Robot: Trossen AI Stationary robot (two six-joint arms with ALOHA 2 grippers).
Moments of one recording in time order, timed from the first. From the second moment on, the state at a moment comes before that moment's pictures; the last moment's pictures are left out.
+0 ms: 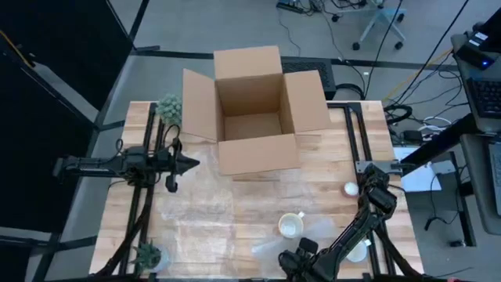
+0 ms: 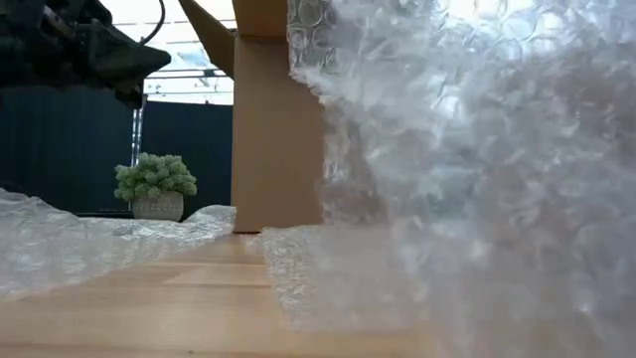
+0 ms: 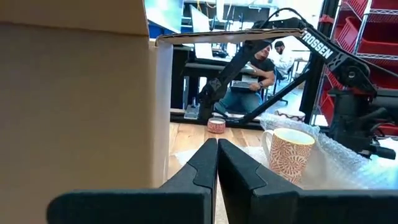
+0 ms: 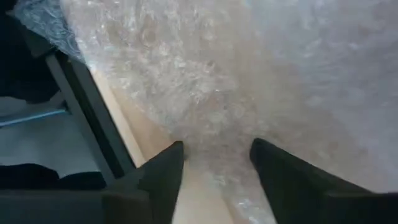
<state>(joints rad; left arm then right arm) 0.03 0.21 0.05 0.23 0.03 -0.07 0.85 2.23 1.64 -0.84 0.21 1.32</state>
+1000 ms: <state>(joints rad) 0.03 0.21 0.05 0.23 0.03 -0.07 0.63 1.86 1.64 -1.21 0.44 1.09</state>
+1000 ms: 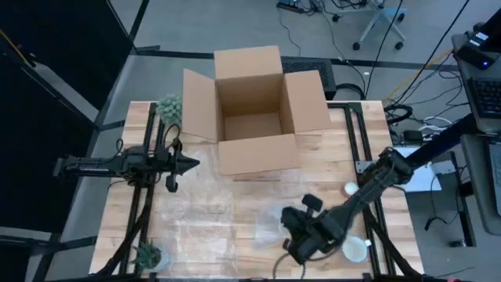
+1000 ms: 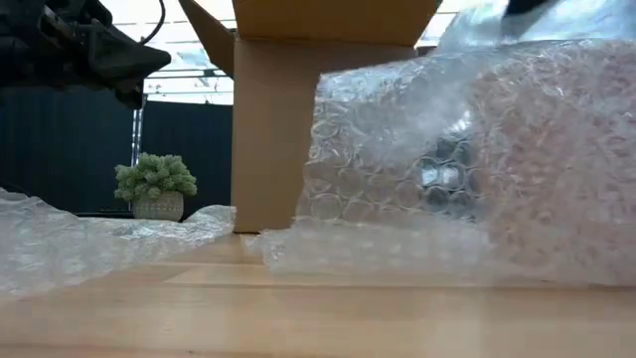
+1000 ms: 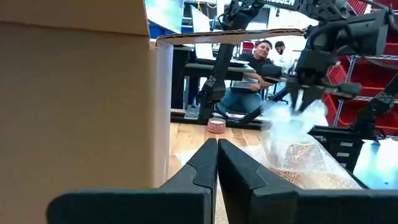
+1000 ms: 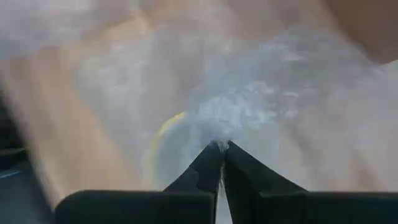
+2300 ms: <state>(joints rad) -0.07 0.45 0.22 0.30 0.05 -0.07 0.76 1.63 1.62 -1.08 0.36 0.98</state>
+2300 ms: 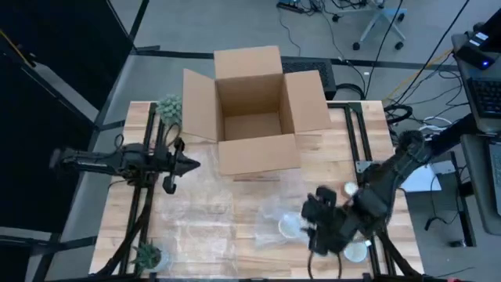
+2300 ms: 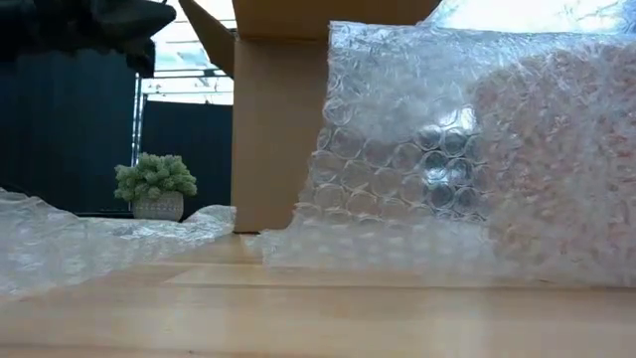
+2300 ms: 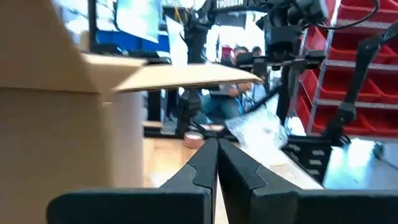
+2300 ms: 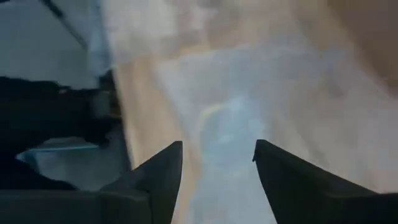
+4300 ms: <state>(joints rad) -0.56 1.45 0.60 0.65 -0.59 0.03 0.67 1.84 1.58 -1.20 0.56 0.96</state>
